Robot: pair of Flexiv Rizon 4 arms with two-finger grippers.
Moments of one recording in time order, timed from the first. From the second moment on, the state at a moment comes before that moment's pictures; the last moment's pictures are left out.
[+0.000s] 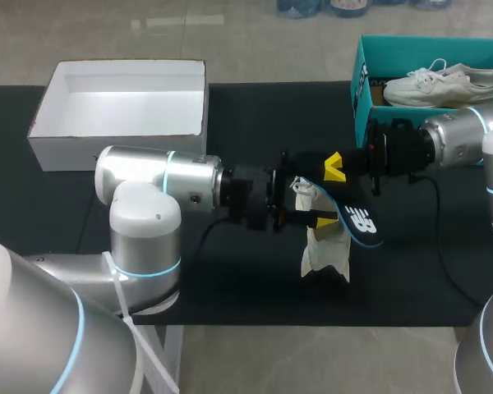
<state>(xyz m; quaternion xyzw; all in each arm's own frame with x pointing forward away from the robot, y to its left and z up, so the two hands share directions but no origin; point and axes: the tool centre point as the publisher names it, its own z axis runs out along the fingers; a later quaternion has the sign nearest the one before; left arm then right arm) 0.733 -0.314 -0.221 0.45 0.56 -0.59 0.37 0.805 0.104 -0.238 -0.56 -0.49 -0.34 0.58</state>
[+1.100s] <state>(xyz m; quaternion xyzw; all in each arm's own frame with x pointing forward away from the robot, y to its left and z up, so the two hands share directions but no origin) 0.751 -0.311 -0.234 0.44 0.58 -0.56 0.40 0.805 0.104 -0.238 -0.56 -0.49 -0.34 0.58</state>
